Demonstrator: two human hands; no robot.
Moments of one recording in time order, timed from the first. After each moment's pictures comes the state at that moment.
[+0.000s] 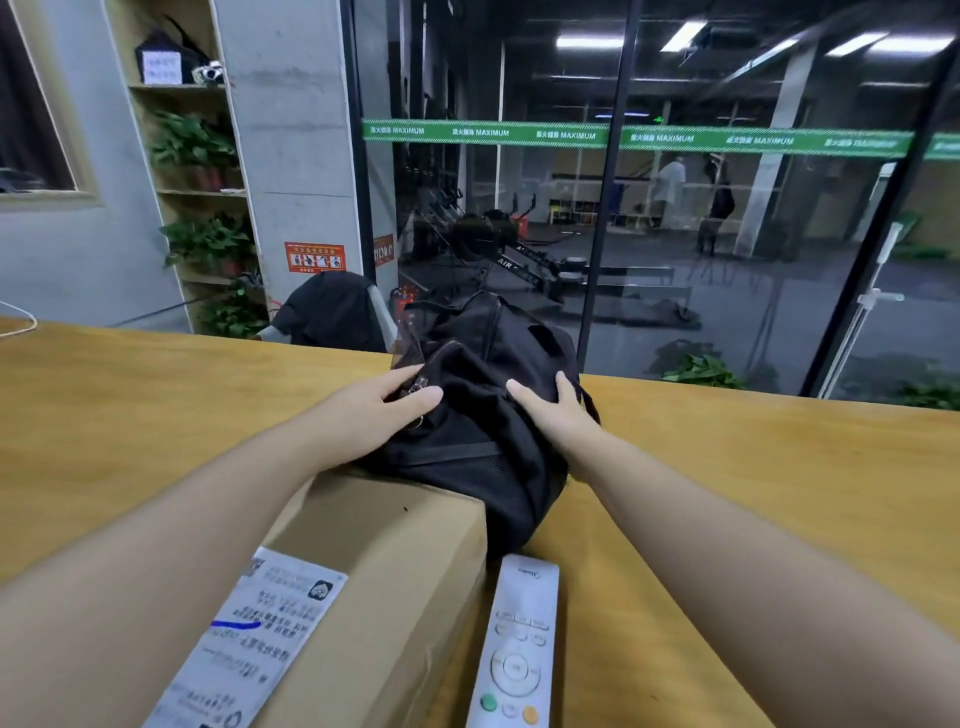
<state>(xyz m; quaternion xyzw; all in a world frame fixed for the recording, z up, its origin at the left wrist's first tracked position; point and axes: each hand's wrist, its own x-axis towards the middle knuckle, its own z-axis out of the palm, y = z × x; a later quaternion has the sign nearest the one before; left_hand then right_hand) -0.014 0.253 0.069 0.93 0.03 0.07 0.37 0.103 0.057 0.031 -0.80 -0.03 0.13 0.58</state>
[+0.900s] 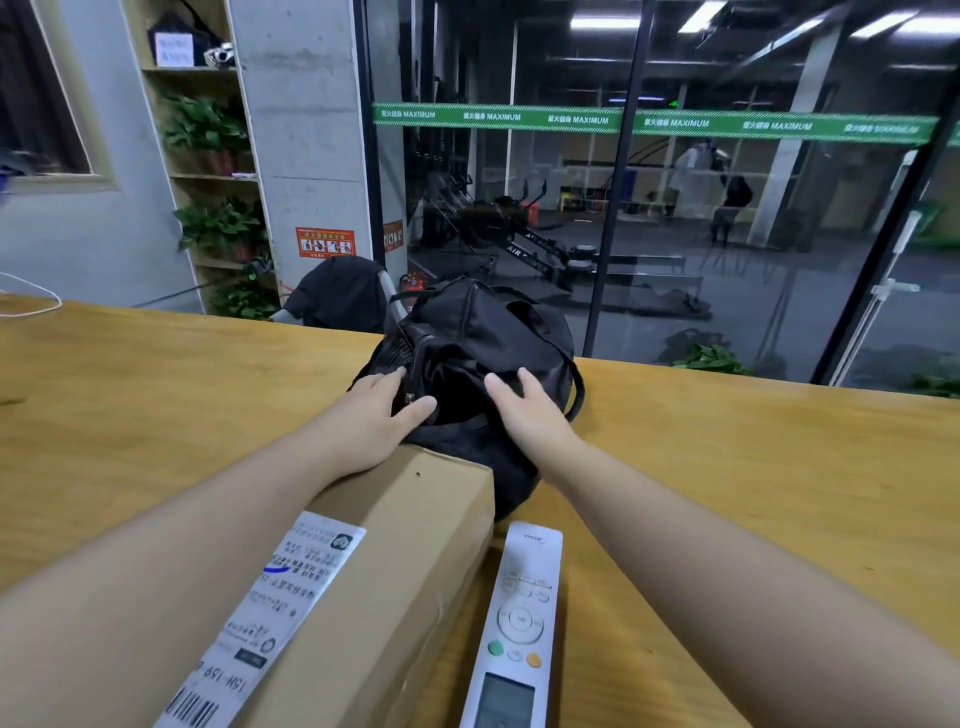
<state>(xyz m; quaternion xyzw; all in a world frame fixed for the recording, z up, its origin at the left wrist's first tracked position) -0.039 0.251 0.050 0.96 0.09 0.06 0.25 0.043 0.075 0.033 -0.80 -0.14 0.09 0.57</state>
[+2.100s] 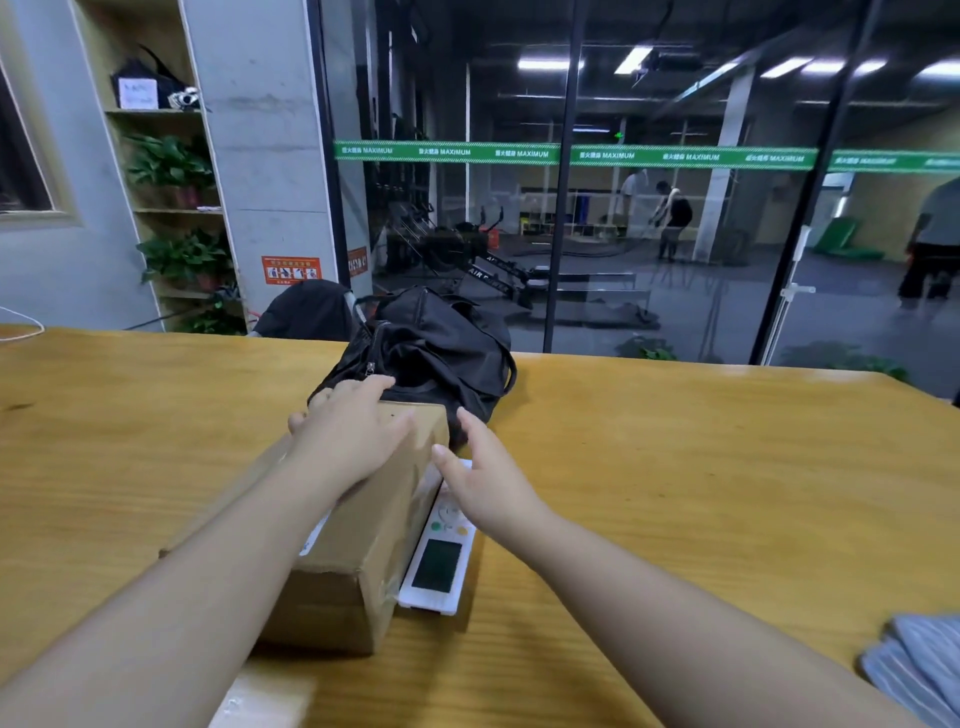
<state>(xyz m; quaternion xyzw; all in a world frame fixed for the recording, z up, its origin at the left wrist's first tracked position) -0.144 0.155 0.064 0.96 0.19 0.16 0.14 -0.131 0.001 0.032 -0.83 -0.26 0.03 0.49</state>
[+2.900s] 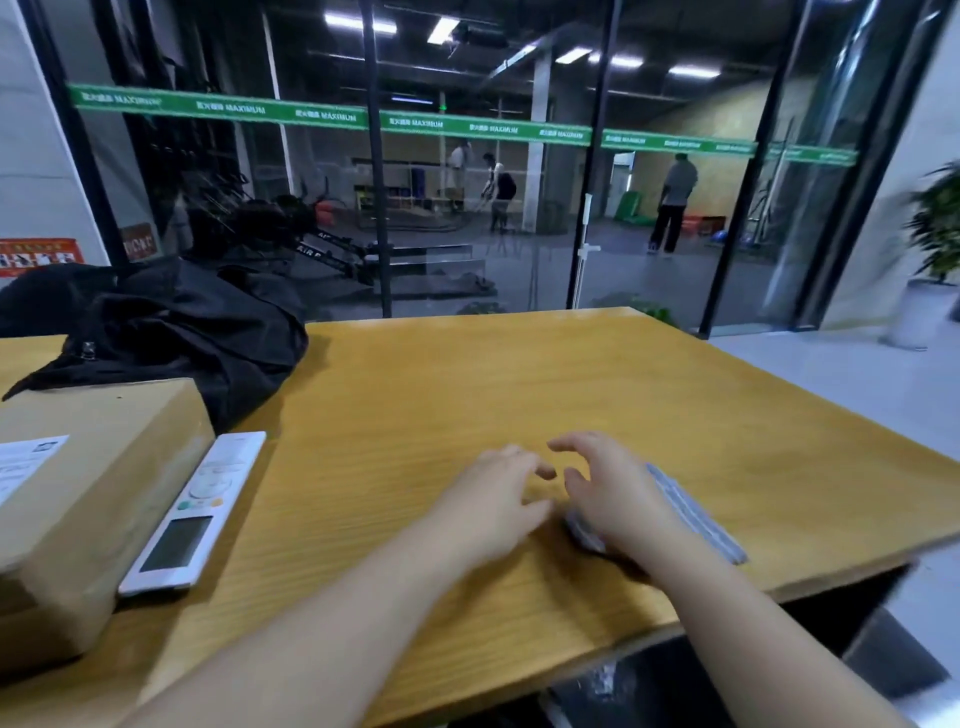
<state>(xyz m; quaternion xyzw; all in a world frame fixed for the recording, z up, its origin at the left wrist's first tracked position) -0.167 -0.143 -0.004 0.93 -0.27 0.02 0.24 -0.179 -0.289 -0.006 -0.96 -0.04 -0.14 0.25</state>
